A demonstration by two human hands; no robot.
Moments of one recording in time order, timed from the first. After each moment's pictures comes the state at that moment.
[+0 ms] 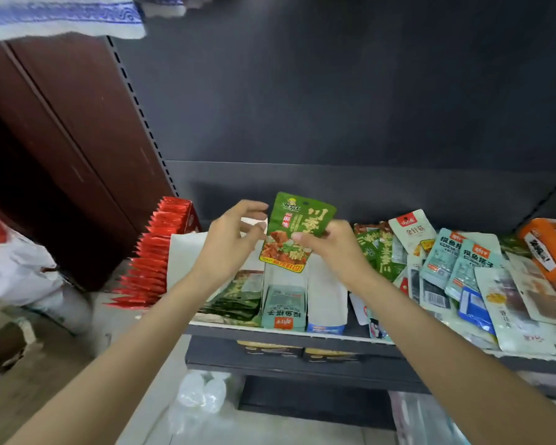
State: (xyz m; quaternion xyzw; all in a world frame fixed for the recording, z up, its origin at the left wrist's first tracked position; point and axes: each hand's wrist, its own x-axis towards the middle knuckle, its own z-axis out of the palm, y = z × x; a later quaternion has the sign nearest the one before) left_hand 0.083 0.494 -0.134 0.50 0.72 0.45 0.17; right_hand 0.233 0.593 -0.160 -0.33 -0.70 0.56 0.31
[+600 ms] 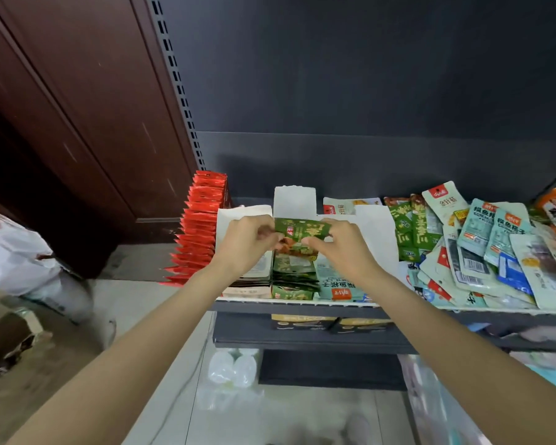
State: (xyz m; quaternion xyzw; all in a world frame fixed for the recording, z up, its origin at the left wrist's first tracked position) left_hand -0.008 0.447 -0.189 0.56 0.72 0.34 0.23; right_hand 0.157 0.529 -0.201 -0.39 -0.81 0.36 0.23
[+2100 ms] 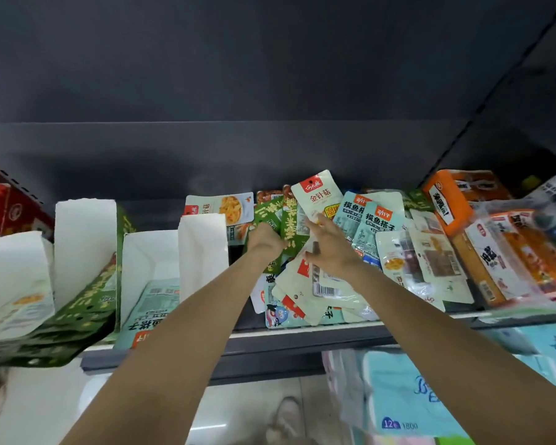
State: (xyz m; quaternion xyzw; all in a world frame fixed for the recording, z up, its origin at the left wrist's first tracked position) left_hand 0.257 0.714 -0.289 0.41 0.83 0.13 0.35; right_hand 0.397 0.742 -0.292 -0.51 -0.82 0.27 -0.03
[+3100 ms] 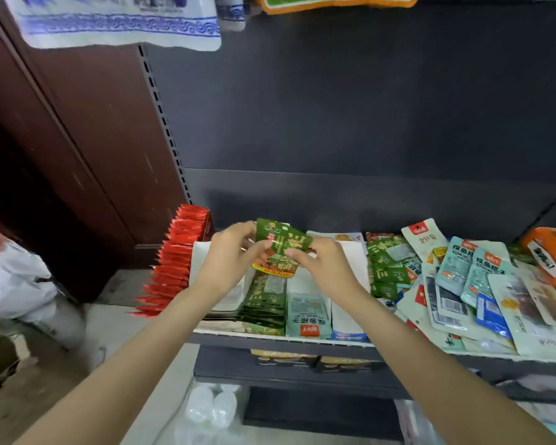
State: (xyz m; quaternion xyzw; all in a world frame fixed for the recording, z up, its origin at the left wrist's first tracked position) left_hand 0.029 0.470 -0.153 0.55 0.70 0.44 0.15; right_hand 0.180 0.559 -0.176 -0.33 -0.80 0.41 0.30
